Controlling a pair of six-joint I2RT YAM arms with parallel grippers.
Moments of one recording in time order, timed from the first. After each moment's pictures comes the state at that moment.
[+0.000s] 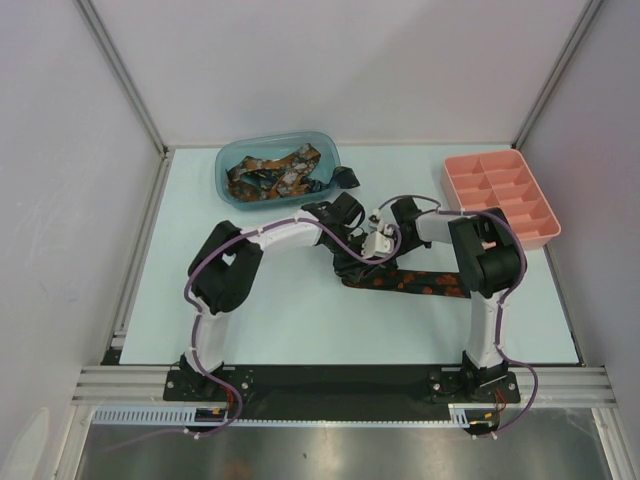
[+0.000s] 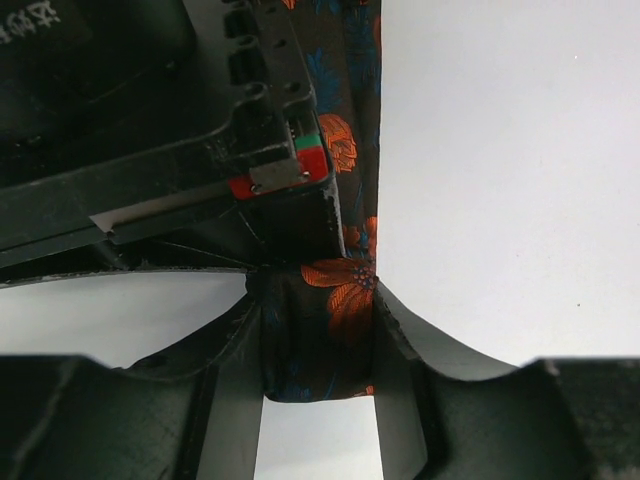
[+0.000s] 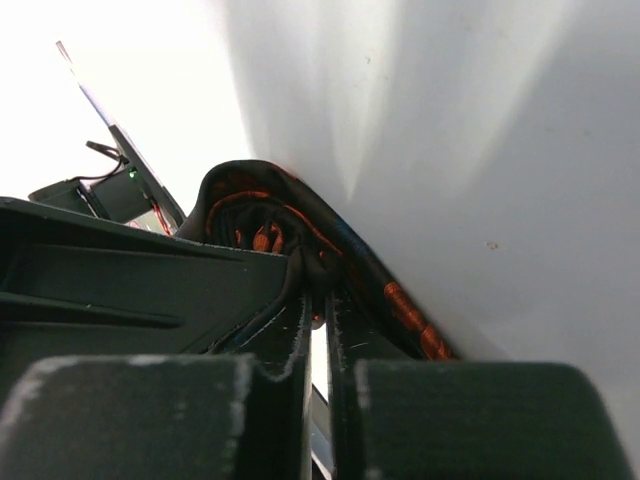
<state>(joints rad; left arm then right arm) -0.76 2.06 1.51 -0.63 0.58 0.79 0.34 2.04 1.17 -0.45 -0.87 0.33</state>
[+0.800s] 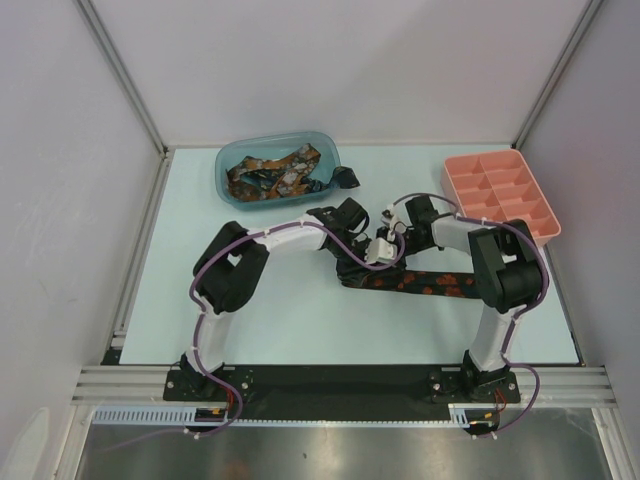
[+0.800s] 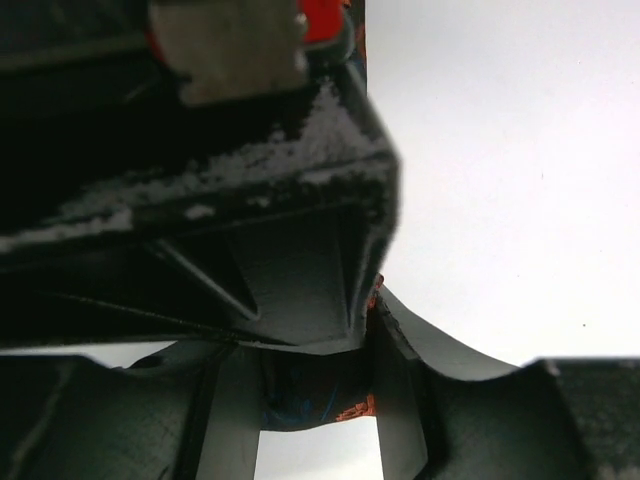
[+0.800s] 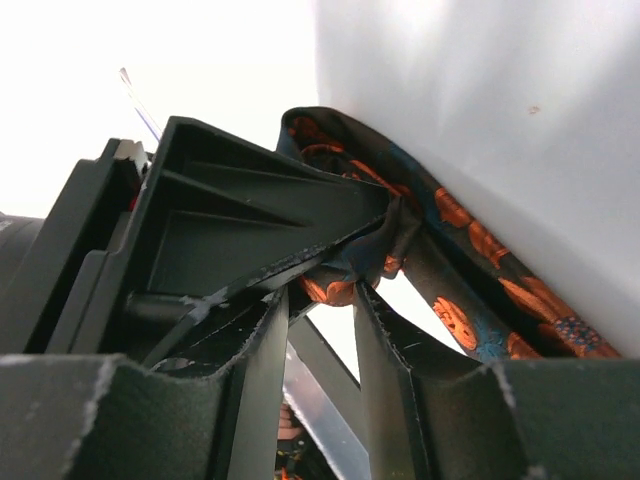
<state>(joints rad) -0.79 2.09 1.50 -0.61 0.57 0.79 0.29 1.87 1.05 -0.38 -0.91 0.42</state>
